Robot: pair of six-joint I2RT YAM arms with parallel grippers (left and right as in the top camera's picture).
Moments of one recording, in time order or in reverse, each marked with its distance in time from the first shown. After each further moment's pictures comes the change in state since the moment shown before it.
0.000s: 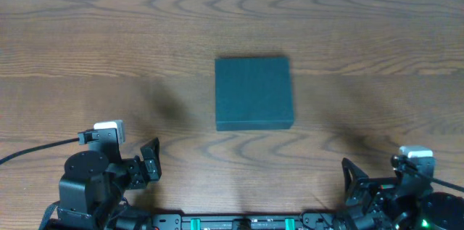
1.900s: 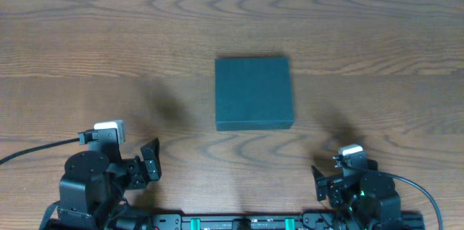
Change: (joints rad) left arm 0.000 -0.001 -0.002 -0.002 -0.005 0.001; right arm 0.000 -0.313 -0.653 0.196 -0.055 -0.267
